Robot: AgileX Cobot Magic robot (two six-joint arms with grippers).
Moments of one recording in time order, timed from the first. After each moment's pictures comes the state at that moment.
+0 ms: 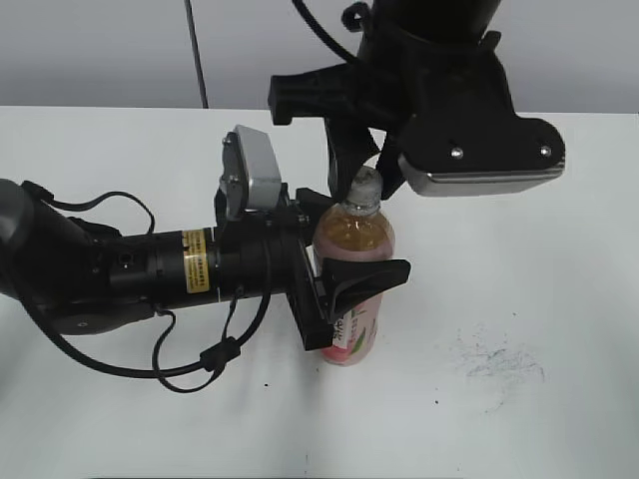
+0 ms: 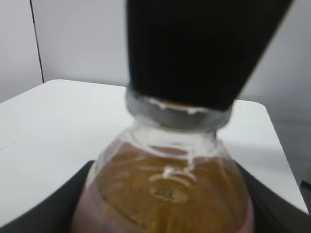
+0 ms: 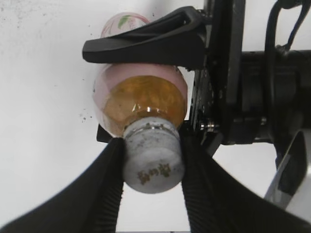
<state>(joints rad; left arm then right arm) -0.55 2.04 -0.79 0.89 -1.21 -0.34 0.73 1.78 -1.60 0.11 1.21 -2.79</state>
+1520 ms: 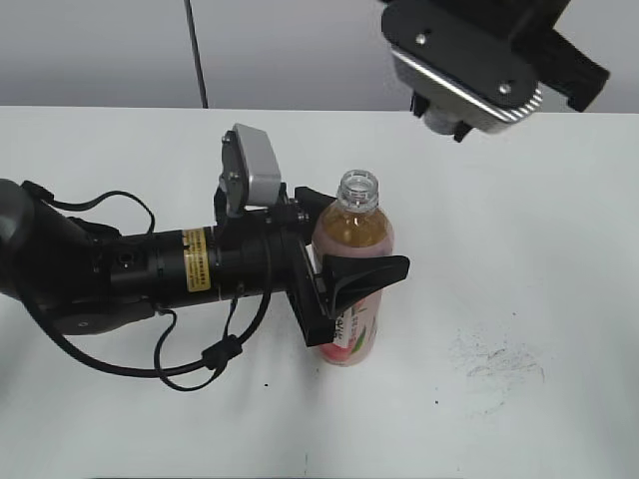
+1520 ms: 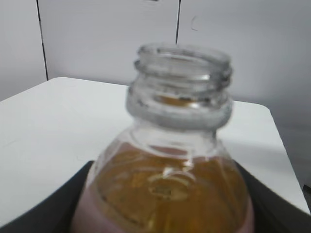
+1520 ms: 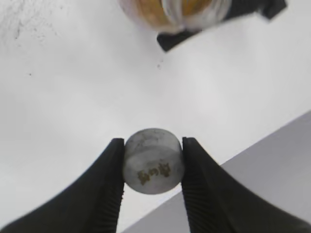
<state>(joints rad) -0.55 2.04 -0.79 0.88 -1.20 -0.35 0.61 1.72 -1.62 -0.04 1.22 -2.08</state>
